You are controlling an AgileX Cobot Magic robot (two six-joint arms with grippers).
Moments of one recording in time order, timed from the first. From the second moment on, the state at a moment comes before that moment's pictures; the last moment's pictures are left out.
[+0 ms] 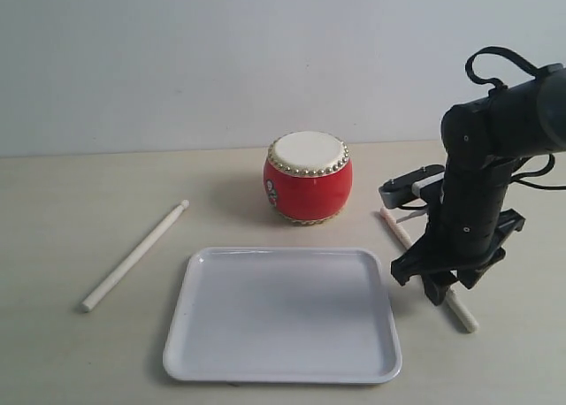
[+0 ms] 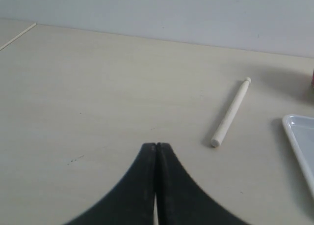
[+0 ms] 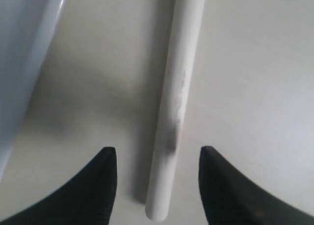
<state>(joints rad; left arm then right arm) 0.05 0.00 0.01 -0.03 0.37 -0.06 0.30 2.00 -1.24 -0.11 0.87 -0.03</state>
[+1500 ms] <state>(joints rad) 0.05 0.00 0.01 -0.03 0.37 -0.06 0.28 2.06 -1.24 -0.10 0.80 -0.02</state>
